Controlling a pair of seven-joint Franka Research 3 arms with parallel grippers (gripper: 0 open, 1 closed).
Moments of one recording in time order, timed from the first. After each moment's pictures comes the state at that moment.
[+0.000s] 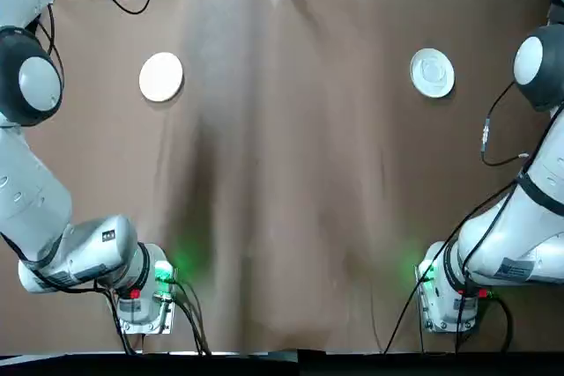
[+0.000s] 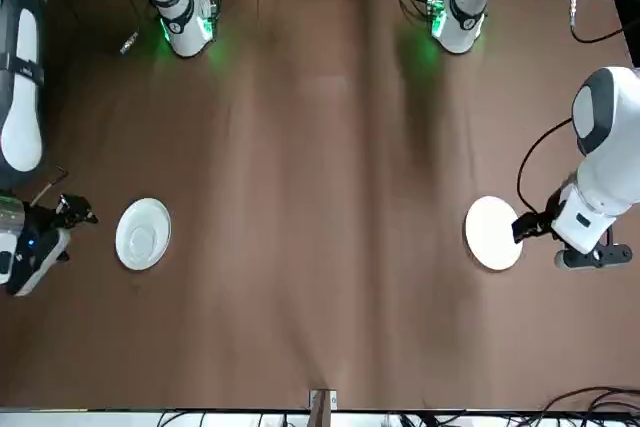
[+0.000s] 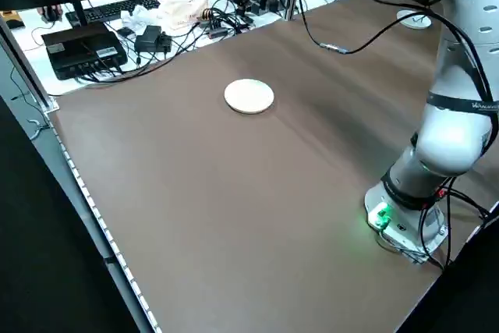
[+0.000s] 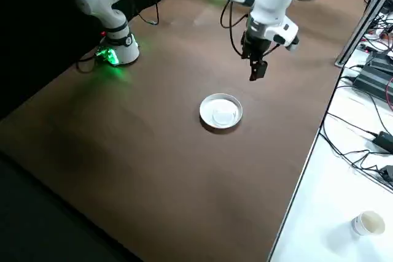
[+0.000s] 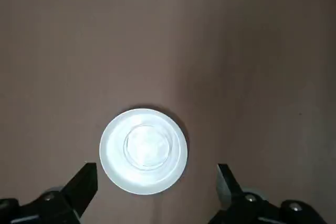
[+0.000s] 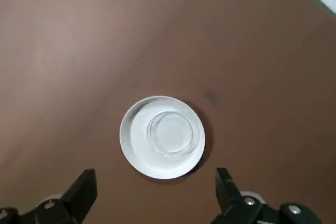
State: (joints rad) left arm 0.23 0.34 -0.33 -1.58 0.15 2.00 -0.17; right arm -0.09 0.53 -0.03 -1.22 0.08 1.66 -0.83
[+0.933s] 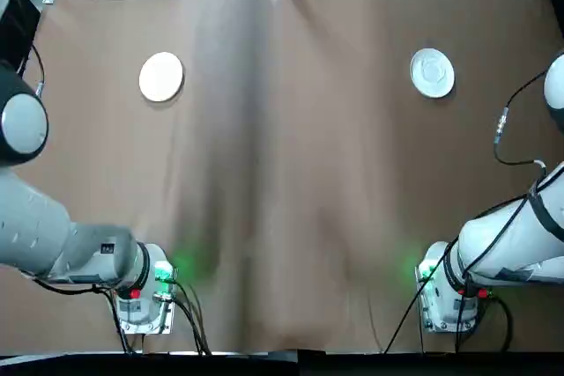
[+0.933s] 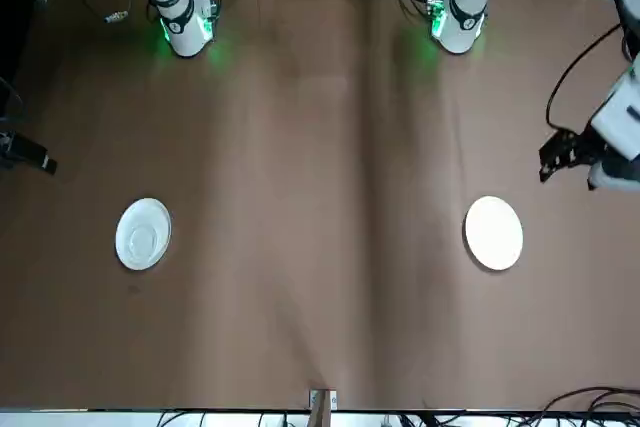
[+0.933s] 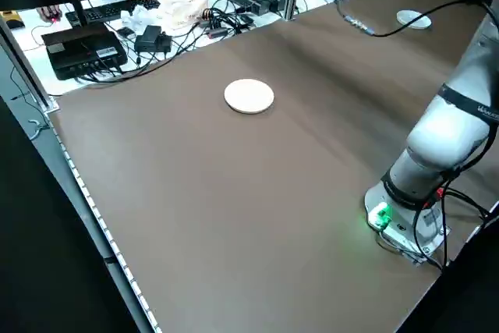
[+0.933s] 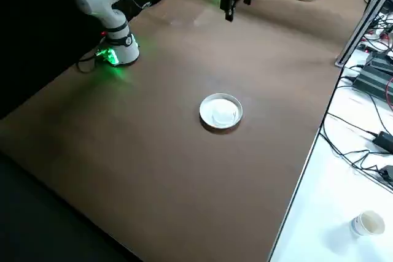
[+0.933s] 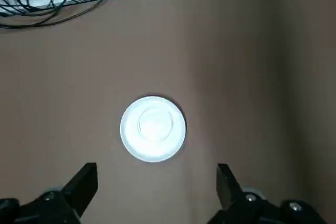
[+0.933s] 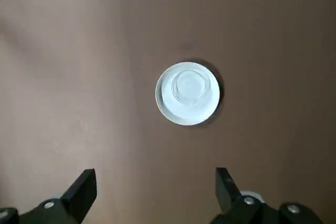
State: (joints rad) left arm -0.01 0.07 -0.06 -1.57 0.02 1.80 0.10; right arm -0.08 0.25 -0.03 -1.21 0.08 1.43 0.05
